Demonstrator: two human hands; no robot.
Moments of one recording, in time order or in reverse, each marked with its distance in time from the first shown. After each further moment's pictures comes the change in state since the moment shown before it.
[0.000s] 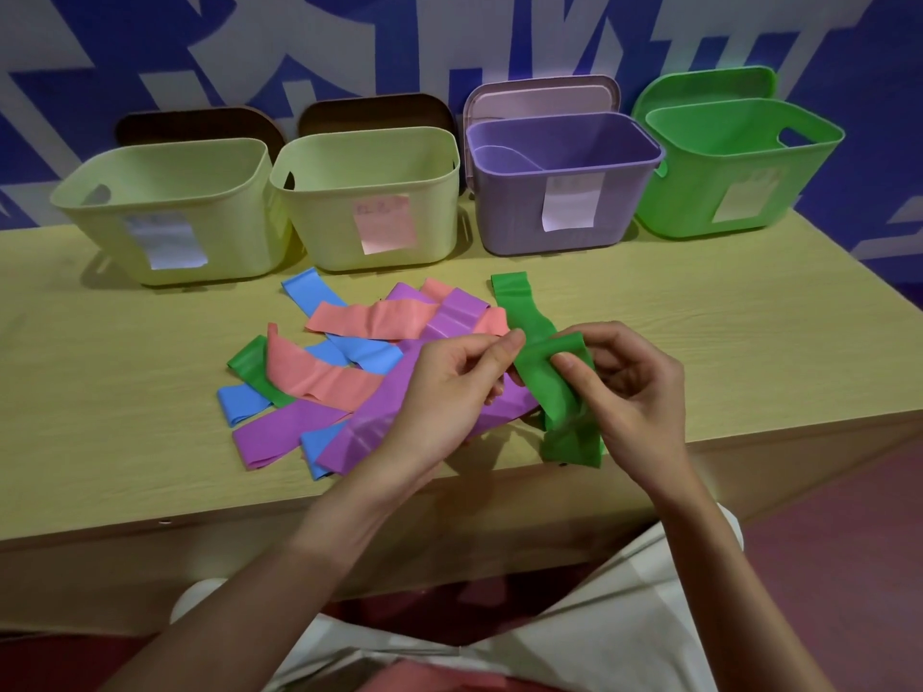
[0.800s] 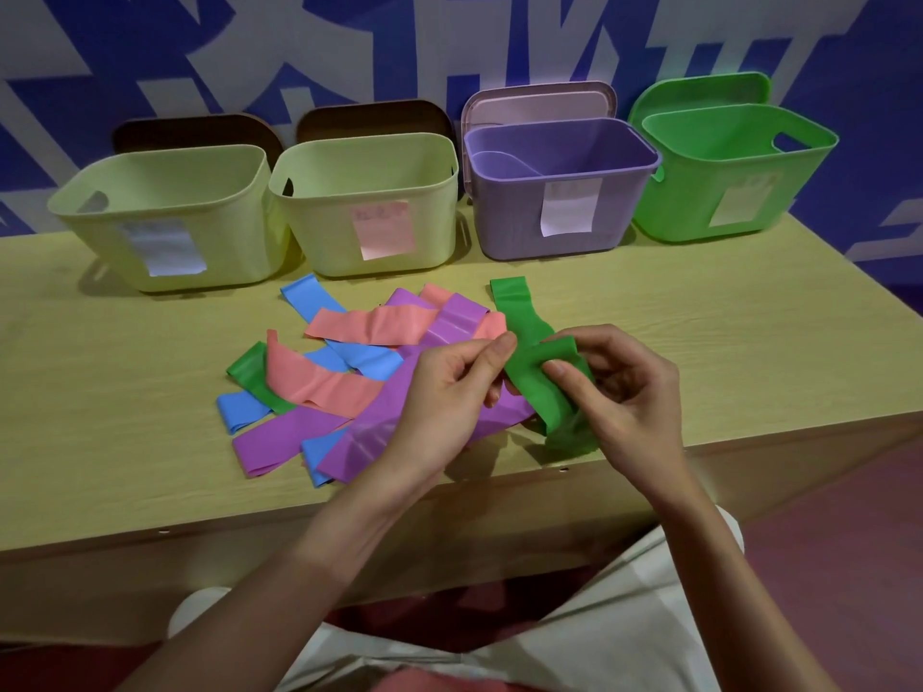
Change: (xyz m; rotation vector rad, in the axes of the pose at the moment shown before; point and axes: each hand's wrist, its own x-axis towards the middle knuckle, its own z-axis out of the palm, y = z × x) left_hand 0.002 -0.005 0.000 -0.041 0.029 0.014; right_hand 0.003 -0.002 0.003 -0.068 -0.013 -0.037
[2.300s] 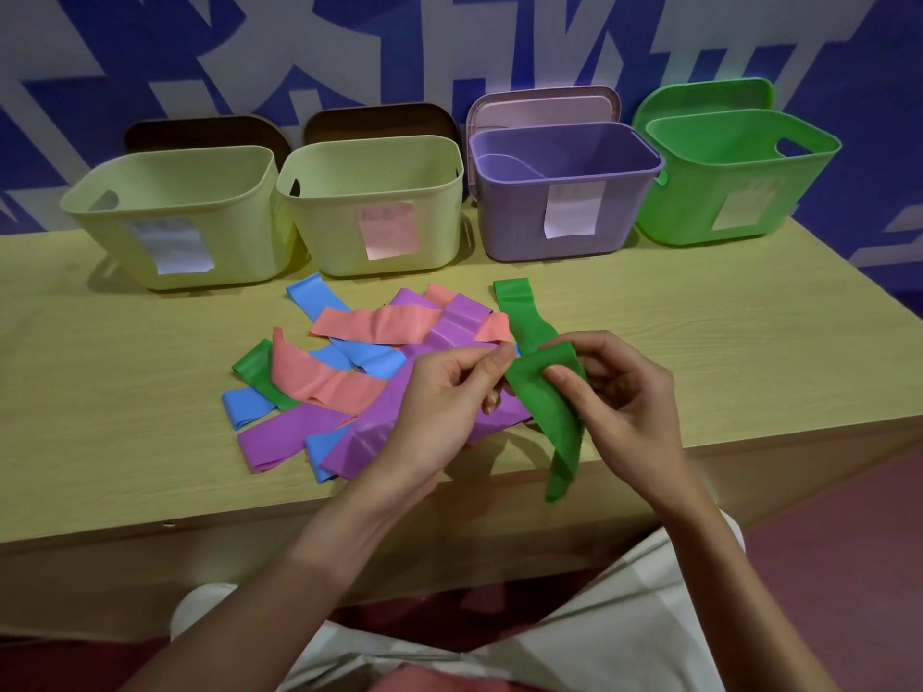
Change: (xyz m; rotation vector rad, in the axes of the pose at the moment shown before) left_hand -0.007 -0.003 -0.004 -0.057 0.001 -0.064; right_hand -0.005 0.004 -0.001 -0.032 -0.053 0.008
